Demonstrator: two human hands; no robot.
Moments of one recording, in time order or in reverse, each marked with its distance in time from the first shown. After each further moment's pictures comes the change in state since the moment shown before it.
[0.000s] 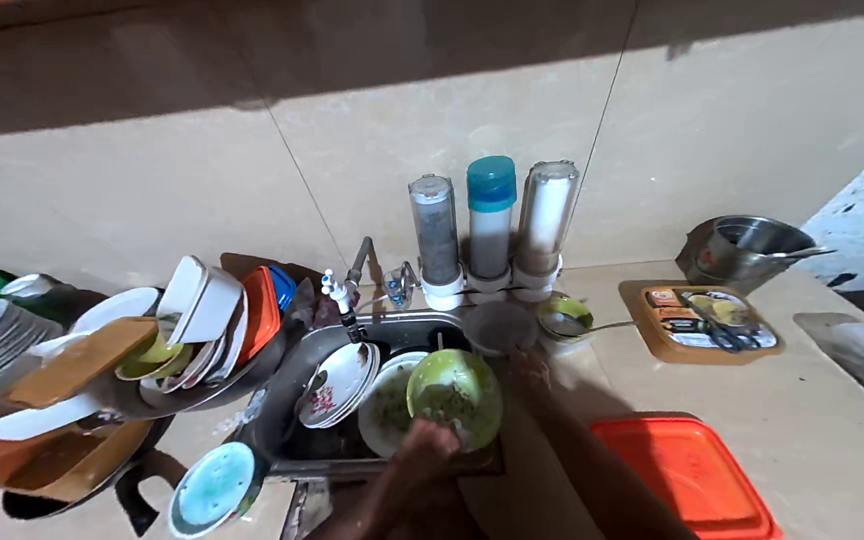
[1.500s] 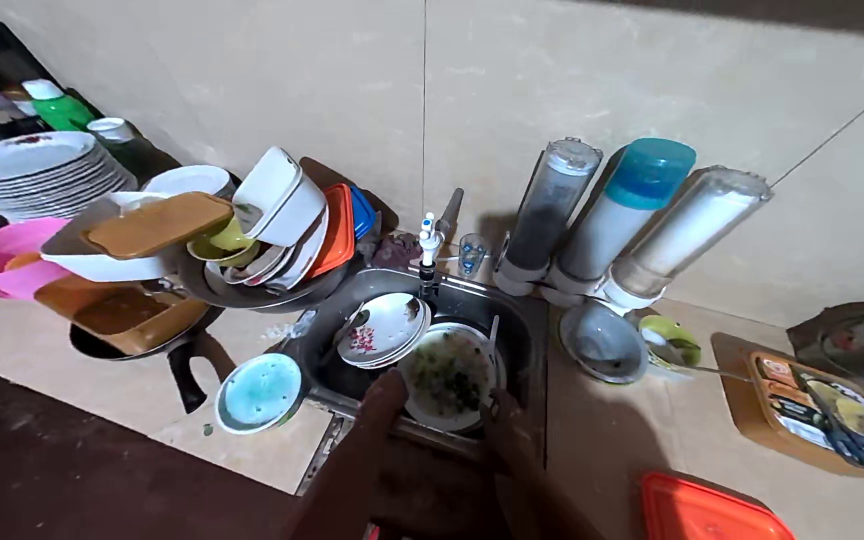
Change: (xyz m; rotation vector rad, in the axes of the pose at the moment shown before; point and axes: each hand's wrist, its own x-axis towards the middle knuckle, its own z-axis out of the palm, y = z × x) left_hand -0.015 -0.154 0.090 -0.637 -0.301 -1.088; right_hand -0.038 -0.070 0.116 0.201 -0.234 -0.024
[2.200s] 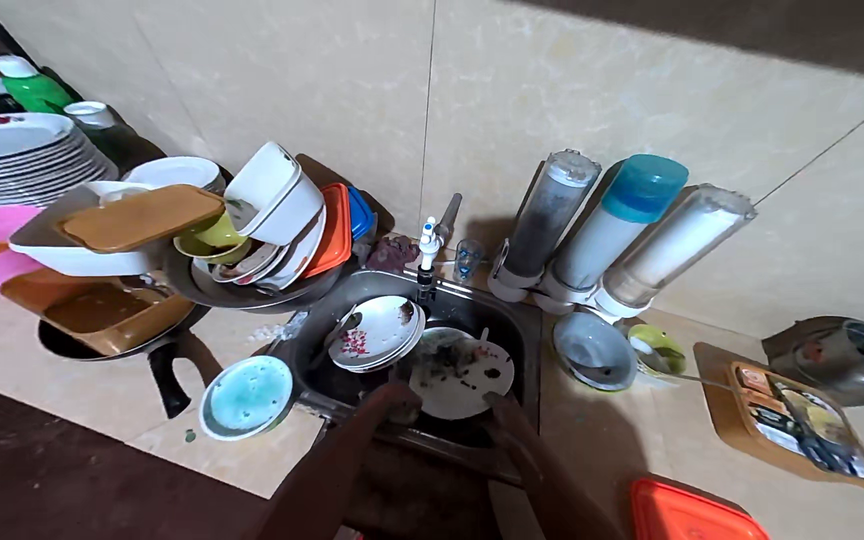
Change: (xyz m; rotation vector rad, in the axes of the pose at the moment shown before) left_hand -0.004 0.003 -0.012 -0.223 -0.302 0.168; right_hand 0.019 -0.020 -0.004 1.177 0.029 0.340
